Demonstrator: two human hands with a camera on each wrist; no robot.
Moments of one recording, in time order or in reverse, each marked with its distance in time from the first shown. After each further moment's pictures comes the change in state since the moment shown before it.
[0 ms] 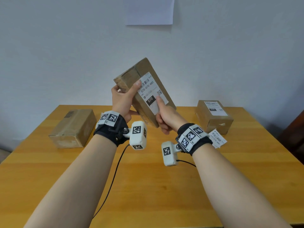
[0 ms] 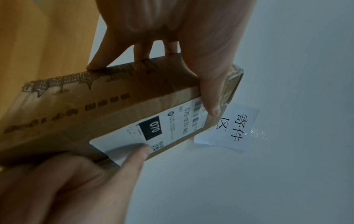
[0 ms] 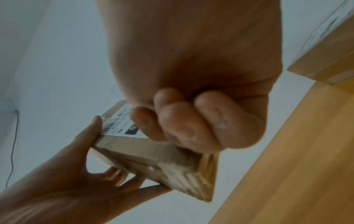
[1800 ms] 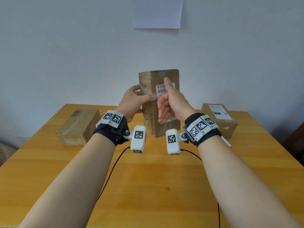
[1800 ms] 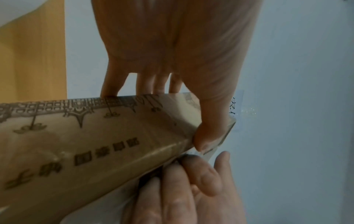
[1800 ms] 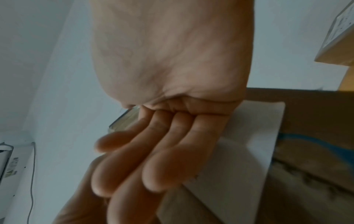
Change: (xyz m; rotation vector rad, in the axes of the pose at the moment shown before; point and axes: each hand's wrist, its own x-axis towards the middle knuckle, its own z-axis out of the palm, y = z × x) left_hand -0.002 0.009 -0.009 0.301 -0.270 0.092; right_hand -0.004 -0.041 -0.013 0.261 -0.041 -0.186
